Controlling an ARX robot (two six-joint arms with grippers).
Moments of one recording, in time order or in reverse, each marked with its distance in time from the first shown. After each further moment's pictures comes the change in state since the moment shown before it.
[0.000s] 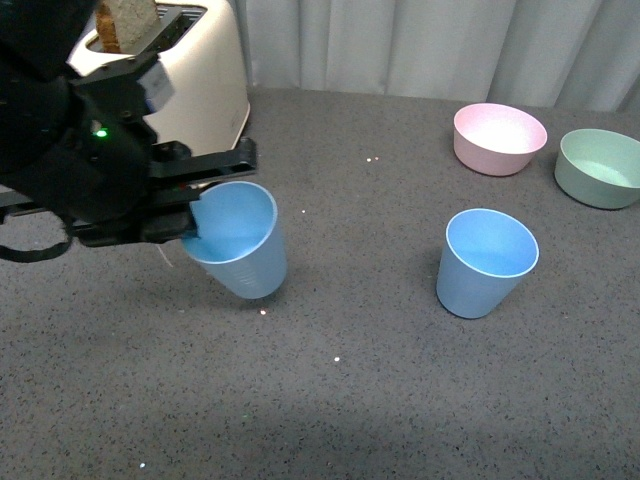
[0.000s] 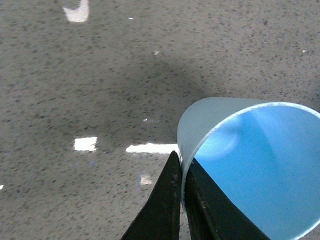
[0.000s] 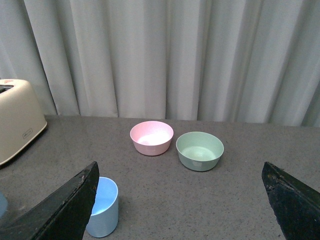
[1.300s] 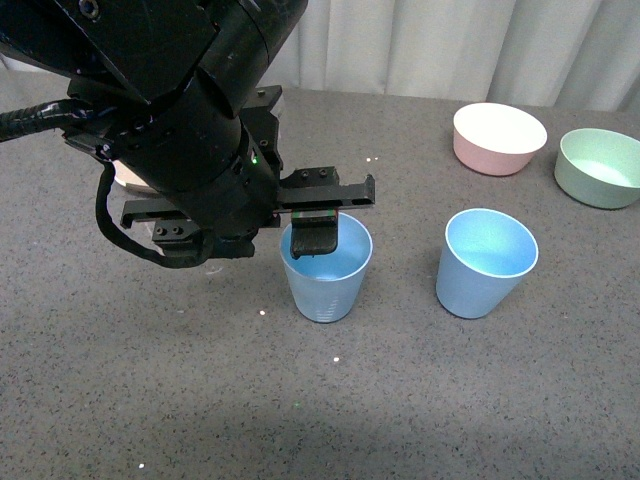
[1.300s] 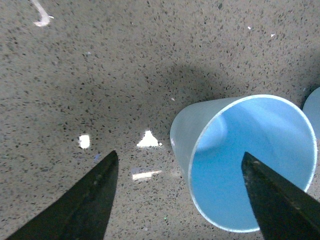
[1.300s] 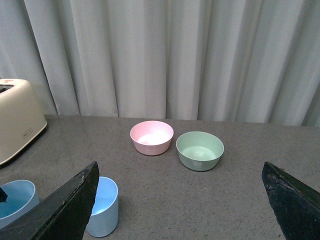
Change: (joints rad) left arm -0.127 0.118 0.144 -0.059 -0.050 -0.037; right arm 0.000 0.000 0.000 0.000 0.000 0.000
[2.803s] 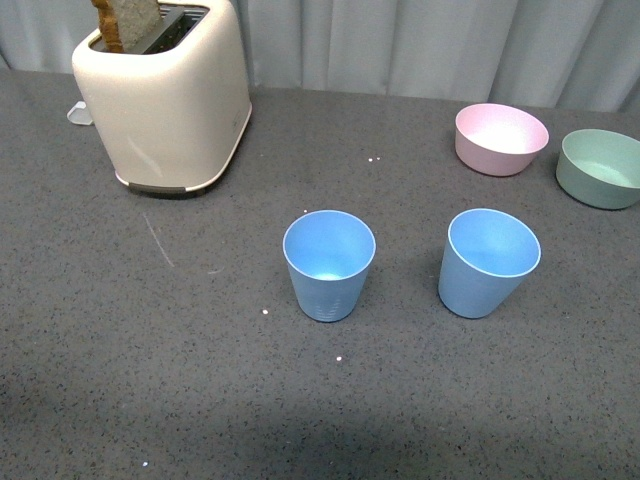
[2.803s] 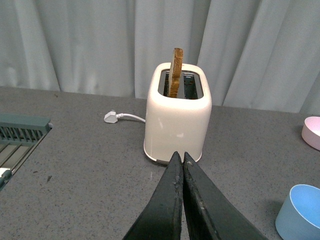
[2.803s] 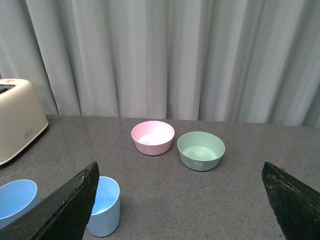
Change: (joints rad) left arm 0.462 -1.290 -1.114 0.867 0.020 0.395; right arm 0.000 0.000 0.000 0.000 0.000 0.000
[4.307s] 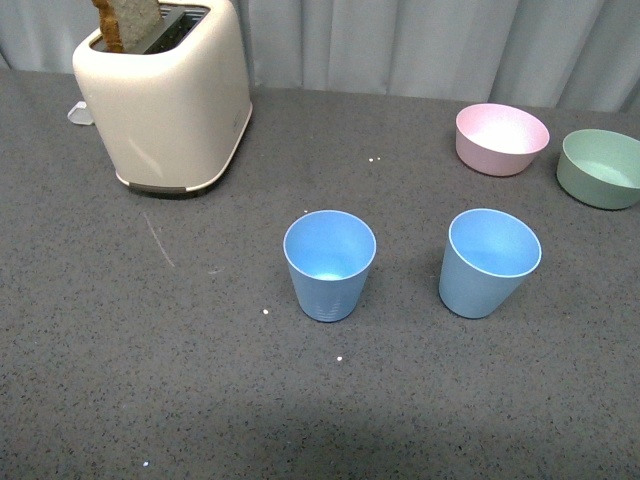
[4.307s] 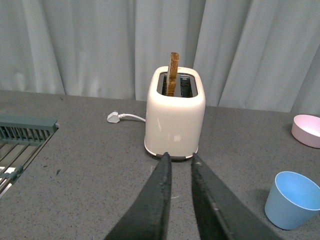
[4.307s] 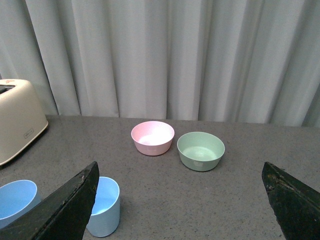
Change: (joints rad) left arm 0.000 -0.672 -0.001 -0.656 0.000 0.003; right arm 0.000 0.000 0.000 0.000 0.000 0.000
